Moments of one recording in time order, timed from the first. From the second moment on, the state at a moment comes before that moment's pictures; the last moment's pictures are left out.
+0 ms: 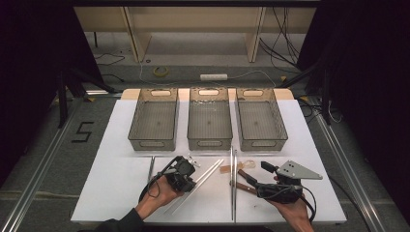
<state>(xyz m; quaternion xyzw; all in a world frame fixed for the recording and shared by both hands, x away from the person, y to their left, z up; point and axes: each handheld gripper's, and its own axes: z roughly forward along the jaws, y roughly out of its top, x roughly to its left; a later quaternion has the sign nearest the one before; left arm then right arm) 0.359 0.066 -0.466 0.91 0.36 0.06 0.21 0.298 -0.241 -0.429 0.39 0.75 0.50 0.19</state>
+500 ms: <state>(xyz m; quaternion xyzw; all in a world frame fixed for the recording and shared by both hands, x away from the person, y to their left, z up) 0.358 0.062 -0.468 0.91 0.36 0.06 0.21 0.299 -0.240 -0.430 0.39 0.75 0.50 0.18</state>
